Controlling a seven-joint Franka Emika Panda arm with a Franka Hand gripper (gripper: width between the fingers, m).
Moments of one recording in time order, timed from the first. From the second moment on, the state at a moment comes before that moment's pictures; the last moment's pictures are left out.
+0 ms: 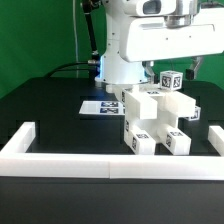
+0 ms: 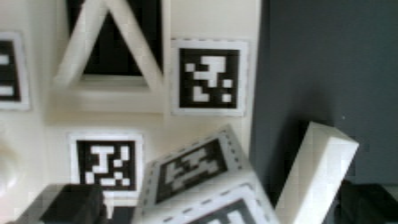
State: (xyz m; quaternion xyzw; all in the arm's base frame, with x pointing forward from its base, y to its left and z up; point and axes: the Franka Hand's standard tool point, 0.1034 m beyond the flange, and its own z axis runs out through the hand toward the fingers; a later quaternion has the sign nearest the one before) arm 0.508 0.063 0.117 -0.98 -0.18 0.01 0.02
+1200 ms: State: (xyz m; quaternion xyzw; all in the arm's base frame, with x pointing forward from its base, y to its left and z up) arm 0.509 0.063 0.116 -1.00 0.05 0.02 0.03
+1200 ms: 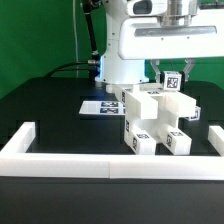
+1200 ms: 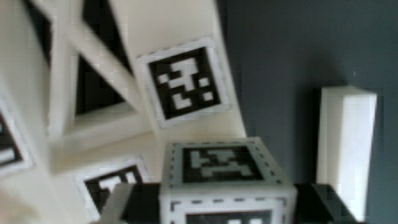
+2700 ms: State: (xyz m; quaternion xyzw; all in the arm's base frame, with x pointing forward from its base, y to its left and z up) arm 0.511 0.065 0.117 -1.00 0.01 0.01 0.03
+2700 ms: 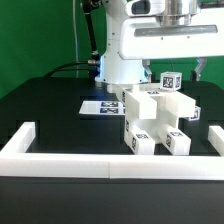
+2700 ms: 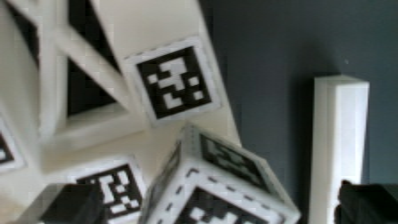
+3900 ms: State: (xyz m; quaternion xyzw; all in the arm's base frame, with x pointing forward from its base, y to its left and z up) arm 0.512 0.055 0.116 -0.94 -0.33 0.00 0.02
